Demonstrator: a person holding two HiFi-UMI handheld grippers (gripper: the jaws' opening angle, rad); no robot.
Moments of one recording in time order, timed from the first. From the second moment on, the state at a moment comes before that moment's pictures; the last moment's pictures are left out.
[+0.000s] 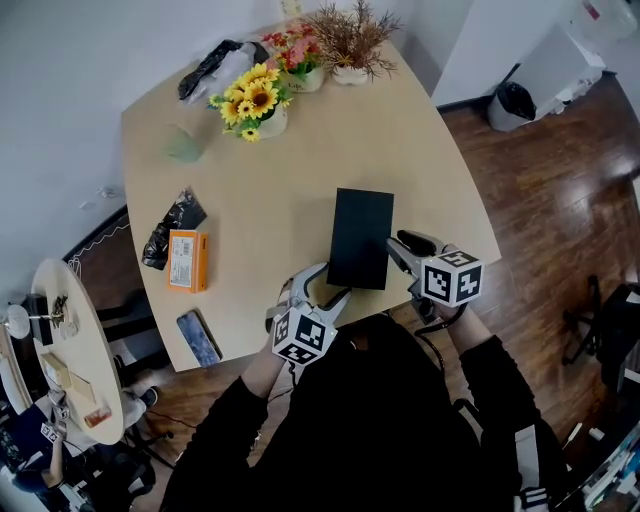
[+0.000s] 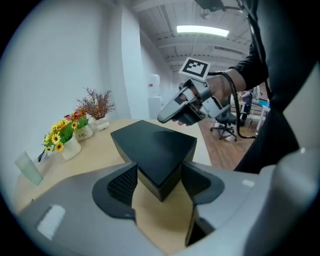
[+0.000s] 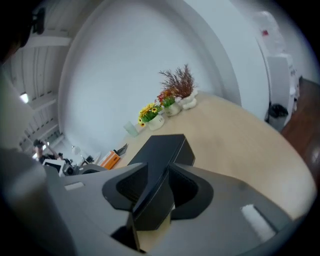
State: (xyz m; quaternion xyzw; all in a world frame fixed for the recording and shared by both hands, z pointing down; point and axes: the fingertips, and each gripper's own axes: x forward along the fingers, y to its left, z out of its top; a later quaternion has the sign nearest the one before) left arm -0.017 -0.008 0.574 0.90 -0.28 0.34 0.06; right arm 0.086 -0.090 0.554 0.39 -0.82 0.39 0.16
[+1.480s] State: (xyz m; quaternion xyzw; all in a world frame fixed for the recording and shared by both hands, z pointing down) left arm -0.011 -0.017 0.563 0.91 -0.30 0.29 0.09; right arm 0.076 -0.028 0.546 0.29 -0.87 0.36 0.20
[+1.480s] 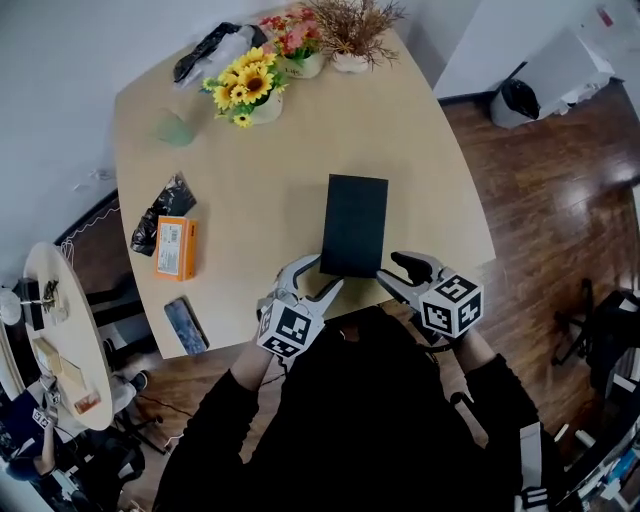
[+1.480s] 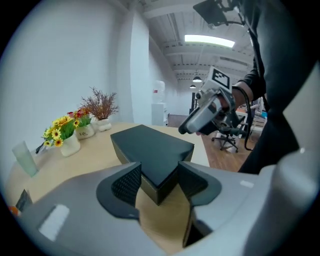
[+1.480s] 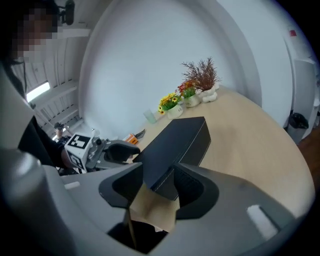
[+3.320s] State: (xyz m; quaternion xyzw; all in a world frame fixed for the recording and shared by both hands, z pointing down) left arm -0.107 0.014 0.550 0.85 -0.43 0.26 0.13; right arm -0.096 -0.032 0.471 0.17 -0.91 0.37 0.11
